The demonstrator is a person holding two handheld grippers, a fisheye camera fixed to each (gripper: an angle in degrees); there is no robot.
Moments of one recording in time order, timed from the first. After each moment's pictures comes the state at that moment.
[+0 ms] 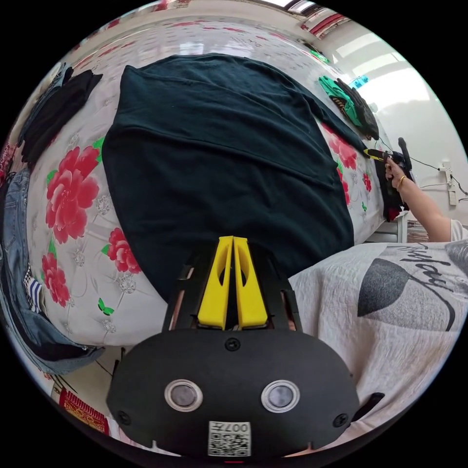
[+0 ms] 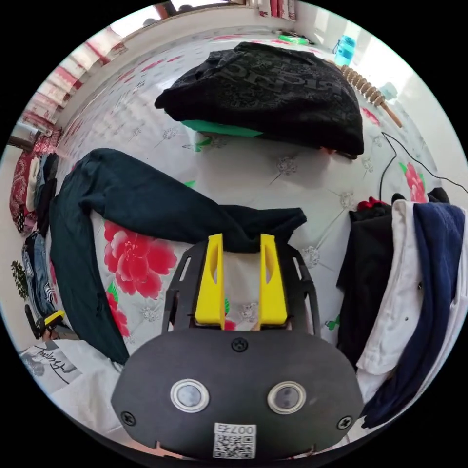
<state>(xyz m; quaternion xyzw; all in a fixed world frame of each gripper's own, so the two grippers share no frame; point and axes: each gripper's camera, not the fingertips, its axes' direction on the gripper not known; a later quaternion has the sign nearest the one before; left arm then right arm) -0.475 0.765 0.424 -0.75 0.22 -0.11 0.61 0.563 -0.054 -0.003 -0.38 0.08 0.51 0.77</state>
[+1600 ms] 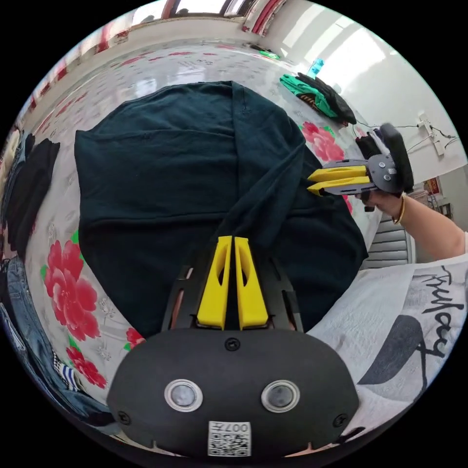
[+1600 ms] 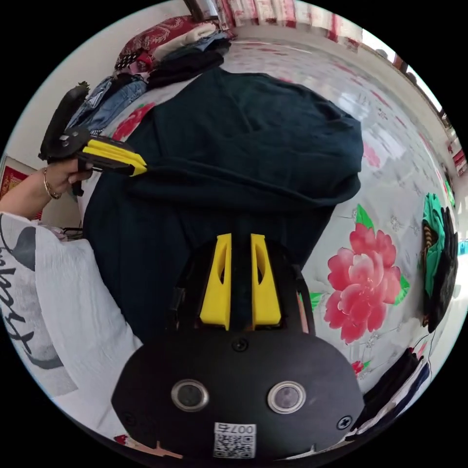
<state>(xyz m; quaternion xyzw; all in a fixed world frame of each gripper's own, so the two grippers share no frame) -0.420 0.780 0.377 -0.66 0.31 -0.05 0.68 0.173 -0.201 0.076 -0.33 -0.11 0.19 0.92</state>
